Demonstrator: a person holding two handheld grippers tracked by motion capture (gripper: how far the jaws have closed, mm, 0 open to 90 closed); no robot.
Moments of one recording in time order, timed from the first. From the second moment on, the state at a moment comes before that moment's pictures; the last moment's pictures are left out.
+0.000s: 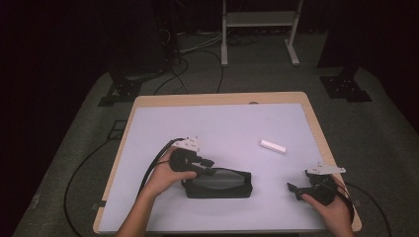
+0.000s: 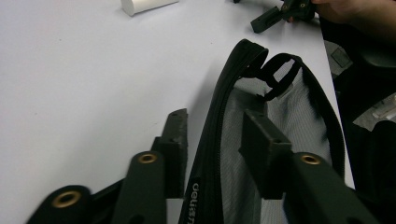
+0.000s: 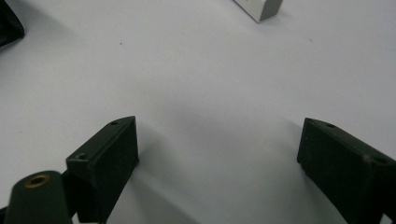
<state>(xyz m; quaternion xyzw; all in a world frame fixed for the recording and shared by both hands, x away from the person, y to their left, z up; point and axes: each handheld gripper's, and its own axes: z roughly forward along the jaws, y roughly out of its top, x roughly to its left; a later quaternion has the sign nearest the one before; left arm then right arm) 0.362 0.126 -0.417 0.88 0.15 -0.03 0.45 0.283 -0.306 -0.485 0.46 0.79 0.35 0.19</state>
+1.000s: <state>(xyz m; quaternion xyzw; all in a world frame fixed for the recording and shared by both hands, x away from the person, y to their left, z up) 0.347 0.185 -0.397 0.84 0.29 0.07 0.45 0.283 -0.306 -0.485 0.46 0.79 0.35 0.19</state>
